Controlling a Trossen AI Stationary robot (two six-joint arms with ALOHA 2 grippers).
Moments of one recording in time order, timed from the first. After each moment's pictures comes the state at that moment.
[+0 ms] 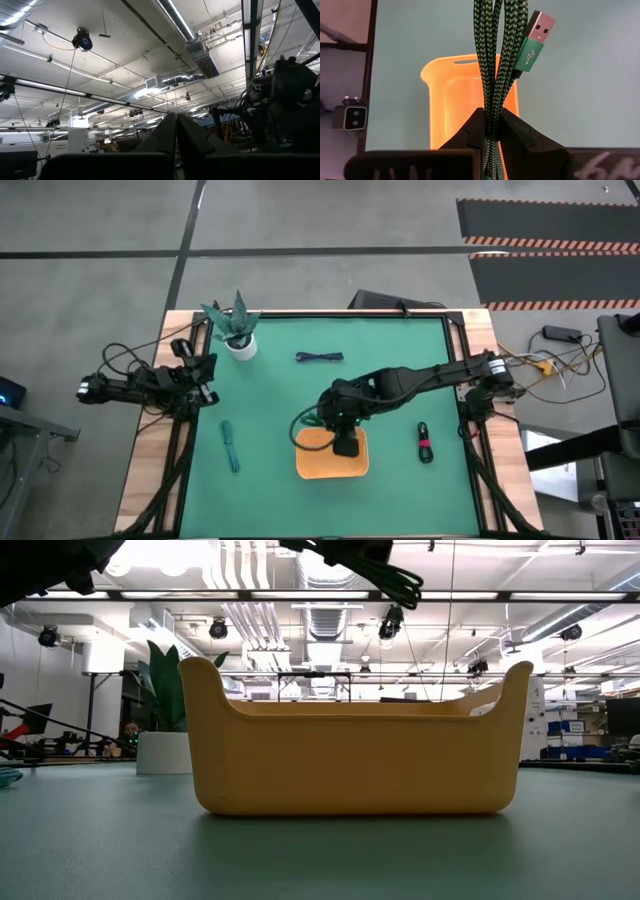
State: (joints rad) left arm -0.13 0.09 0.01 0.79 -0.39 0.55; right arm 0.20 1.88 1.86 -0.99 -0.05 0.24
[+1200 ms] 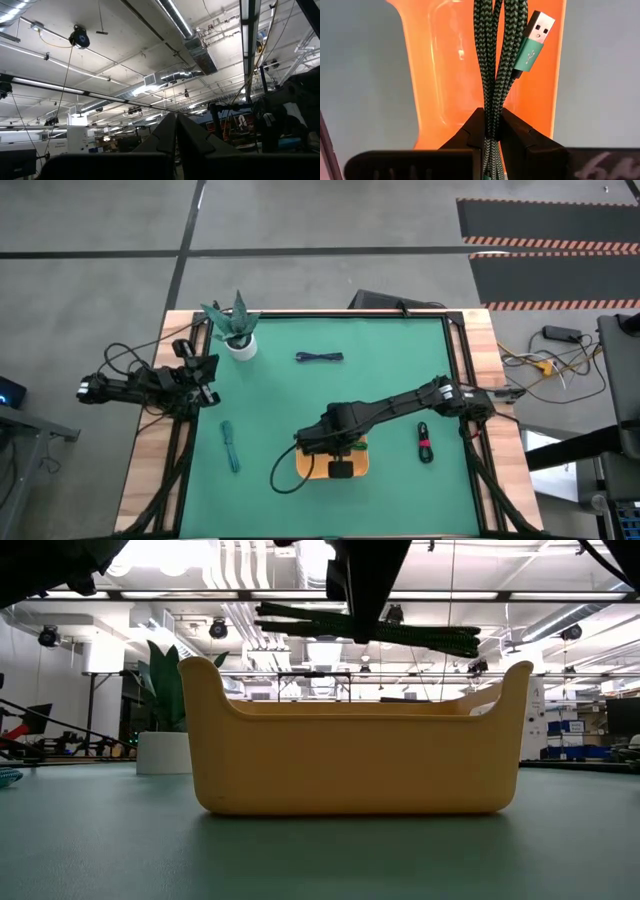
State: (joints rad) left arm -0.13 0.09 0.01 0.77 -0.39 0.55; right arm 0.28 2.28 2.27 -1.46 -0.02 0.27
